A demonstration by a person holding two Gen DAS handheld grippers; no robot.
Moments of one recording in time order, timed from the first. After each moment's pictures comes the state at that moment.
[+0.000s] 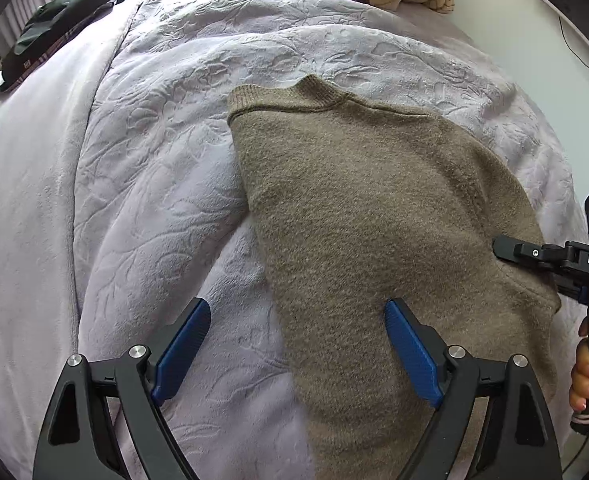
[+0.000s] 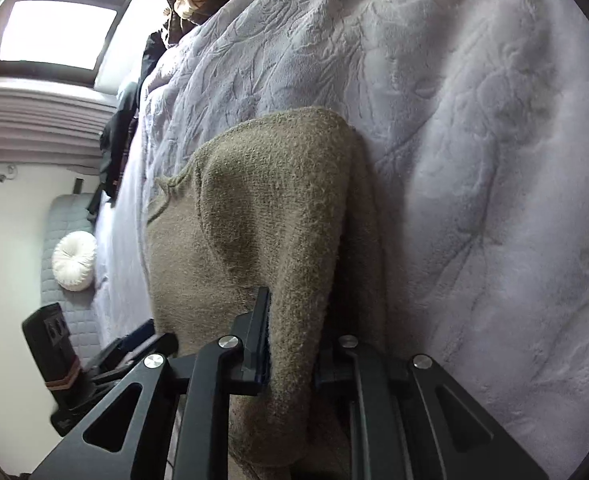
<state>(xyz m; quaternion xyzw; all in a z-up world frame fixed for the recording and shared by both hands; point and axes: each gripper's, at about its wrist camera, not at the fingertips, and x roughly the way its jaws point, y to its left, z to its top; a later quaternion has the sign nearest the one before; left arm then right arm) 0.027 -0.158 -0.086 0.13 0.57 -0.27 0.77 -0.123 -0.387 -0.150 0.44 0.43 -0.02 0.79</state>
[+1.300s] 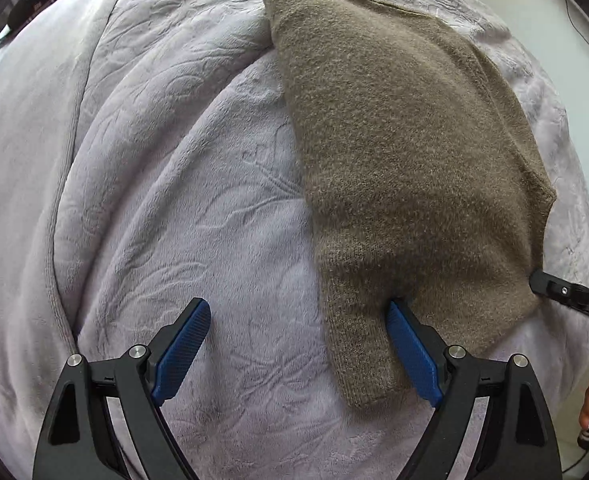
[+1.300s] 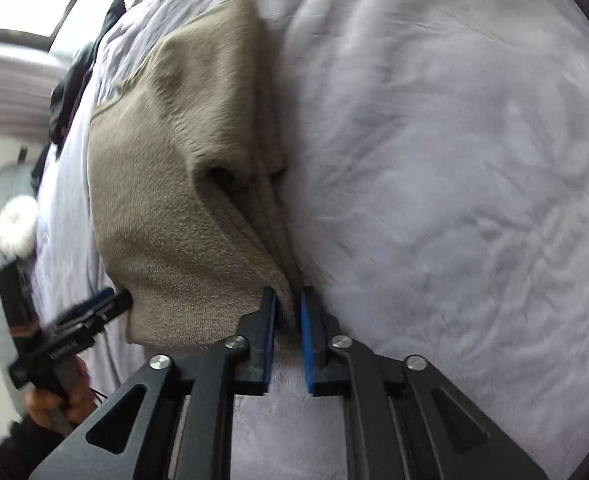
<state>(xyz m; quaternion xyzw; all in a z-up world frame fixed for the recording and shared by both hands) -0.044 -0.103 -0.114 0.13 0.64 -0.26 0.72 -0.224 -0.332 -0.165 0.40 0.50 -0.10 0.76</state>
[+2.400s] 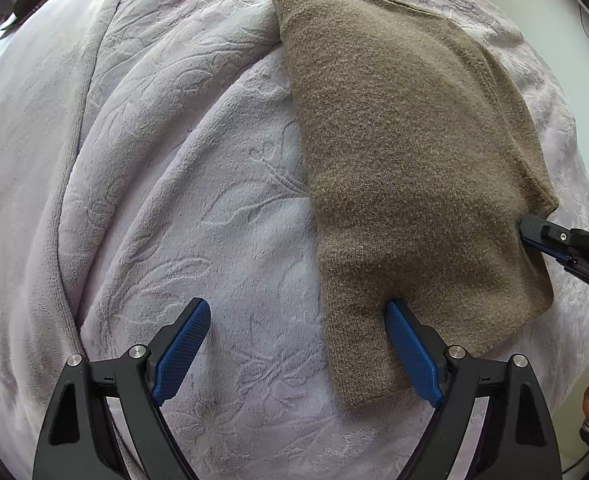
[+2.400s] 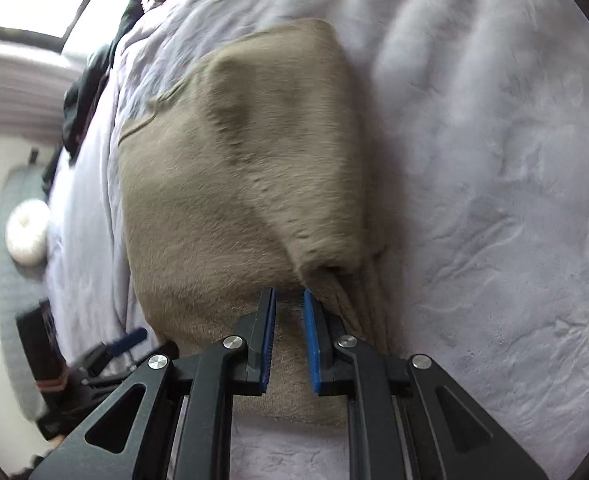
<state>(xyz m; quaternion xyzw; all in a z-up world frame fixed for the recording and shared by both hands) -0.038 -0.105 -0.112 0.13 0.65 -0.24 0.71 -0.172 -0.339 -0.145 0.40 0.49 -0.07 0.77</state>
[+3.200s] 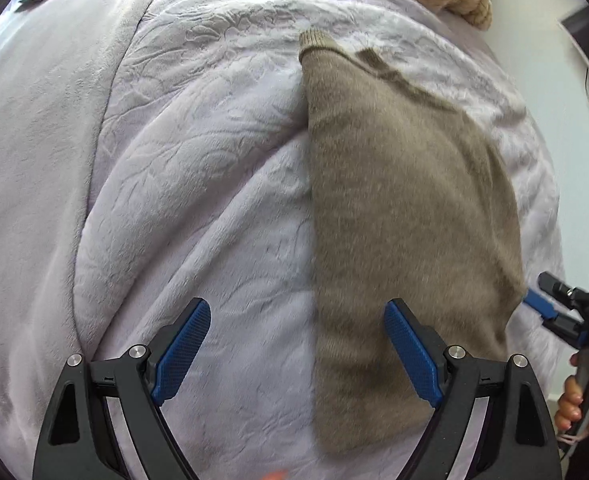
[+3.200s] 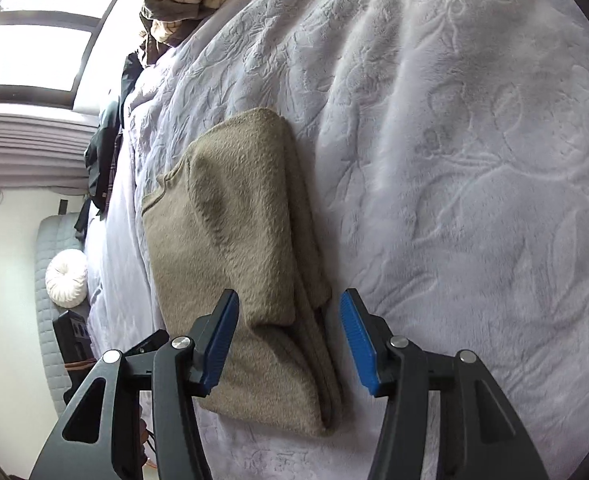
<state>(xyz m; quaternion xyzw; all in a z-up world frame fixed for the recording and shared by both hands) 0.025 -0.093 -0.089 0.03 0.64 -0.25 0.73 -0.211 -0.407 -0.127 0.47 0.43 -0.06 0.77</state>
